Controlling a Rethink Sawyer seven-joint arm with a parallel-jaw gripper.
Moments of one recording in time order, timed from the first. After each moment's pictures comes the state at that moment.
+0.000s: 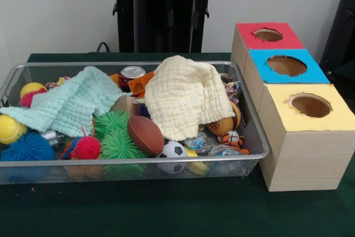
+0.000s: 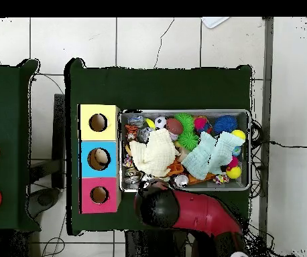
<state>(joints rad) -0.40 -0.93 0.10 2.09 -0.15 0.44 1.57</state>
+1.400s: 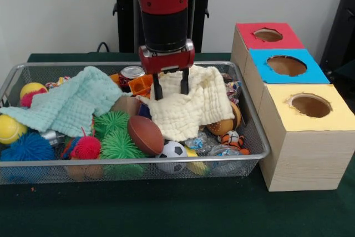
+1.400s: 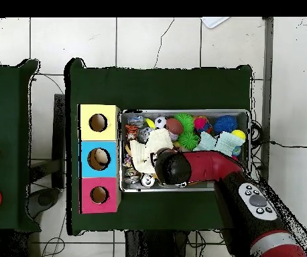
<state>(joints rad) -0.58 -0.58 0.35 1.78 -0.48 0.43 1.57</state>
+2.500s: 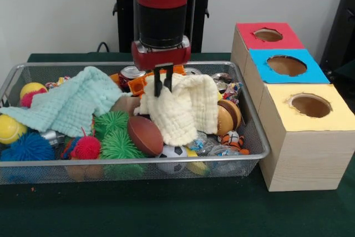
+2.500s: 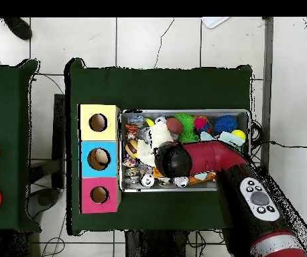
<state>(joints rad) -0.57 -0.64 0.37 1.72 -0.54 0.56 1.57</state>
